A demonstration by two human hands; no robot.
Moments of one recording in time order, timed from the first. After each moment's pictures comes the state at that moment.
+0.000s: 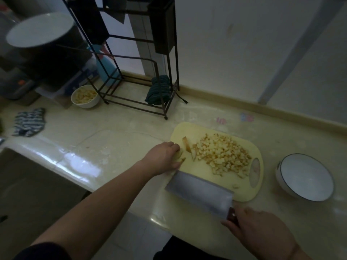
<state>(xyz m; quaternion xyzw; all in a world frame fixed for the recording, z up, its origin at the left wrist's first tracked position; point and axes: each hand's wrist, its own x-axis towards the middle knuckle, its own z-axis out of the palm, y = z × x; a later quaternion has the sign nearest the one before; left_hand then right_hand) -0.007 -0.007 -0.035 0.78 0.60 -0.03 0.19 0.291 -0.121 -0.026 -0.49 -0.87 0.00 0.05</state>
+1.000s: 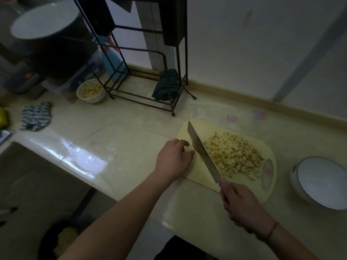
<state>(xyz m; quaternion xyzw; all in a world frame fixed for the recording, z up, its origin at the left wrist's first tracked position) 0.020 -0.024 -0.042 0.65 0.72 0.18 0.19 0.232 -0.081 -0.001 -0.60 -0.49 0.62 0.17</state>
